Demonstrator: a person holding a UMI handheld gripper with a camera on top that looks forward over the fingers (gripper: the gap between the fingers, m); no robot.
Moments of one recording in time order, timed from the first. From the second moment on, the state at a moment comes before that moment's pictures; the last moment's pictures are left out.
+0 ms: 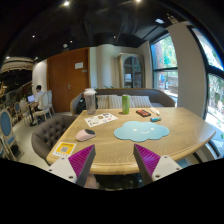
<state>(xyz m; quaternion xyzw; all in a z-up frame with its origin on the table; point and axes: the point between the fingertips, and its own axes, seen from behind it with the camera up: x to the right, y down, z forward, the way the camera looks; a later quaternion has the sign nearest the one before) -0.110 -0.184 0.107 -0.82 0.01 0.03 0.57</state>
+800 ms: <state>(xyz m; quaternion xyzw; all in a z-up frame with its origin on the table) -0.276 -0.047 -0.007 -0.87 -0.10 0.11 0.46</state>
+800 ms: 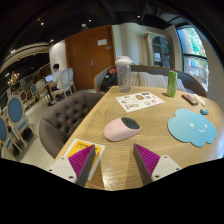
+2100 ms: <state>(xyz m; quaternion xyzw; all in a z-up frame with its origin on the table) -0.160 0.061 0.188 -0.78 -0.07 0.01 0.62</state>
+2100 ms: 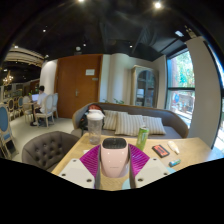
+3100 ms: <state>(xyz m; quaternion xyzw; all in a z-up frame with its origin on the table) 0.013 -0.063 0.051 -0.87 0.02 0.02 0.50</state>
